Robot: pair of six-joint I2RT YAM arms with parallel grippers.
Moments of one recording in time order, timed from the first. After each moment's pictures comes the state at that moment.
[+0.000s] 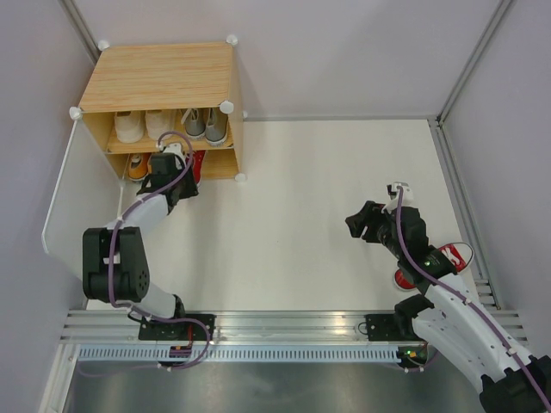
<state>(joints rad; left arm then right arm) 0.02 1.52 0.90 -0.08 0.01 -0.13 0.41 0.69 0.50 -0.24 0.04 0.52</state>
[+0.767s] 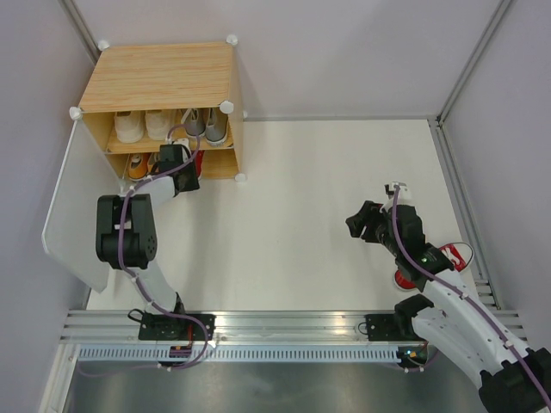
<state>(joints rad) 0.02 1.78 1.07 -0.09 0.00 -0.09 0.41 0.73 0.50 -0.24 0.06 0.52</state>
